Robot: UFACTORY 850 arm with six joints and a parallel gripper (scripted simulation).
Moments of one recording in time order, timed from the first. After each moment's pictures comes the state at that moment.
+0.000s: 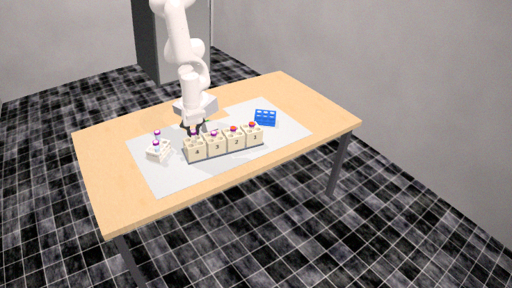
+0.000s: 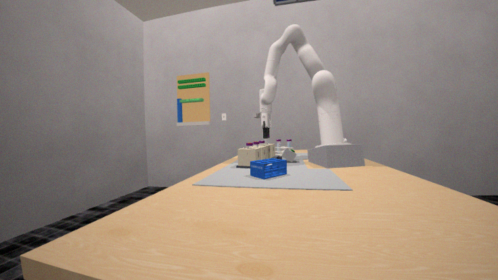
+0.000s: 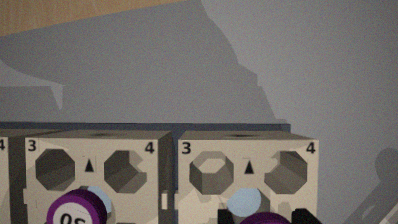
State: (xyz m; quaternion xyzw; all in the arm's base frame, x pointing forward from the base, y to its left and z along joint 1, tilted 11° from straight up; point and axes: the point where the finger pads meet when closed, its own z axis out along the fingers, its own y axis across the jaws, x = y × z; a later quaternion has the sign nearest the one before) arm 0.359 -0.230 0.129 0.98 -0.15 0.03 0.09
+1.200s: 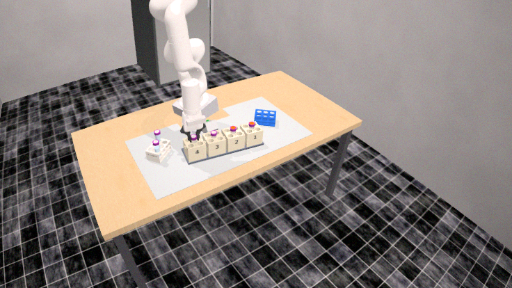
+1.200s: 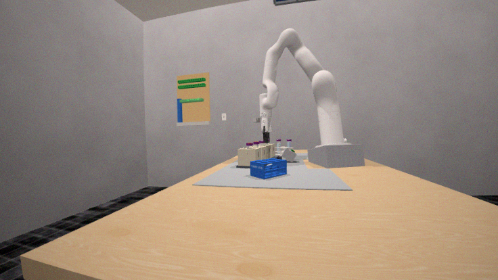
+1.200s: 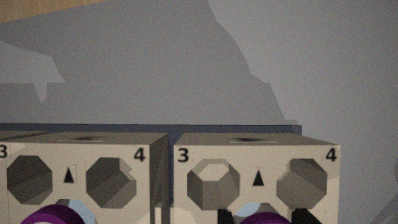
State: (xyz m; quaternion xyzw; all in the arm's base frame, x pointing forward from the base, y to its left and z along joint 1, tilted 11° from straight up) arm 0.360 -0.236 0.098 0.98 -0.15 0.03 0.09
